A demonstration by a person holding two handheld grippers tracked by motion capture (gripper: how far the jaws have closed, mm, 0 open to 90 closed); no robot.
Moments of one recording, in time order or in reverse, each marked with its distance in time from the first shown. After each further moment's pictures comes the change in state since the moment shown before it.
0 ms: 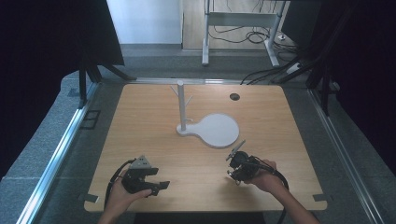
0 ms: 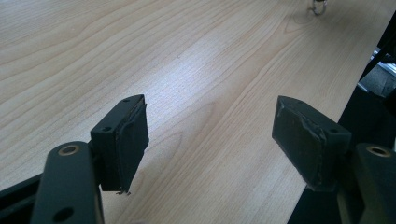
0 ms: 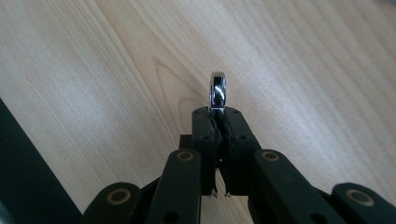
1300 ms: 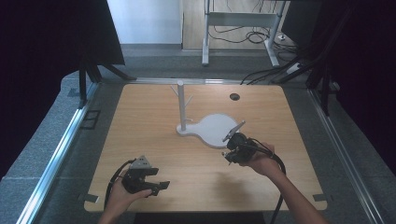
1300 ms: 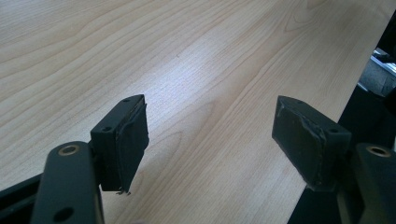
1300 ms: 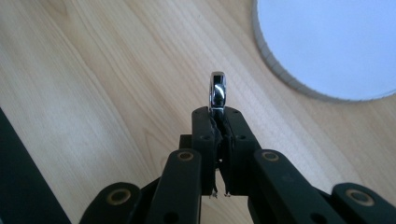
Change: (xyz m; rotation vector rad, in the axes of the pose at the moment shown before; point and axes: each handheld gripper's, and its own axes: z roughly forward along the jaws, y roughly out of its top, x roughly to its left) left arm 0.000 0.000 0.001 0.004 -0.002 0.000; right arm -0.014 0.042 -0.040 -0.117 -0.026 -0.008
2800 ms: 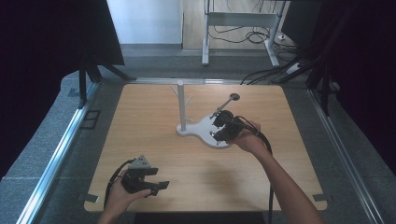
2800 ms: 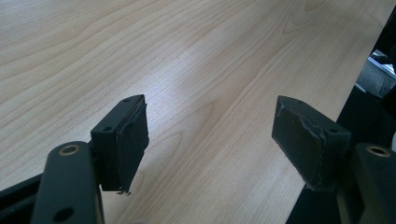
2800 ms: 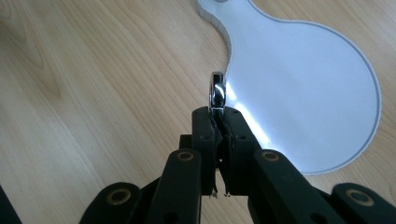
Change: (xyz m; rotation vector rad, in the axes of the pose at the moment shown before) left arm 0.001 0.000 -0.002 -0.006 -0.004 0.000; right arm -0.021 0.069 -0.006 -0.047 -0.017 0.003
